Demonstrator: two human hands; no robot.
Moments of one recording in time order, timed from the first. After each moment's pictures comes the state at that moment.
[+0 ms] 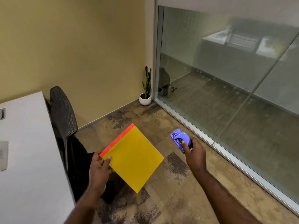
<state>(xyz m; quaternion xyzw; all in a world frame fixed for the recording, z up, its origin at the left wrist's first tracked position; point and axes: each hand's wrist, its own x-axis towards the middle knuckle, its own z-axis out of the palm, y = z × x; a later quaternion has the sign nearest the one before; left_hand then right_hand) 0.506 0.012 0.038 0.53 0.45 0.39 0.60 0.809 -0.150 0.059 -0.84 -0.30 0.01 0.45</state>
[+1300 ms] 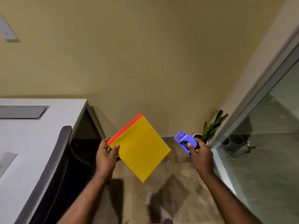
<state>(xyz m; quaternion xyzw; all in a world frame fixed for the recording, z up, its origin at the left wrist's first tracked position) 0.722 0.491 0.071 0.37 0.60 0.56 0.43 1.051 0.503 0.049 -0.69 -0.53 0.20 0.46</state>
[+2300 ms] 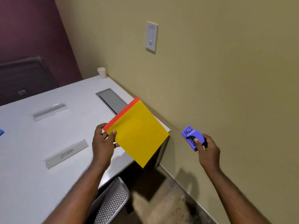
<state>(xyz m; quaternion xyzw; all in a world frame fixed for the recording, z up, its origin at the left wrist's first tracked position) 0.413 0.682 0.111 0.10 0.67 0.72 0.13 0.651 0.944 0.079 -0.41 -0.74 0.39 0.37</state>
